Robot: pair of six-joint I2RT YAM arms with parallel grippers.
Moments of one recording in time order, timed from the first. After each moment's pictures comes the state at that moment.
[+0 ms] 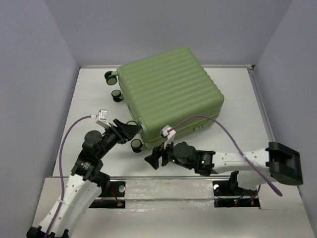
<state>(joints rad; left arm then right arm) -0.38 0.42 0.39 -0.11 0.23 -0.93 1.35 1.37 0.65 0.41 0.27 0.49</state>
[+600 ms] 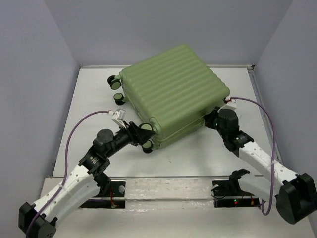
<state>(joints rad) -0.62 0.57 0.37 0.09 0.22 -0.80 0.46 0.95 0.53 0.03 0.23 0.60</state>
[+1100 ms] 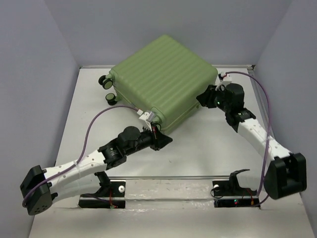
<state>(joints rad) -0.99 0.92 0.51 0.19 0.07 -0.75 0.24 1.30 0.91 0.03 -0.26 0.35</state>
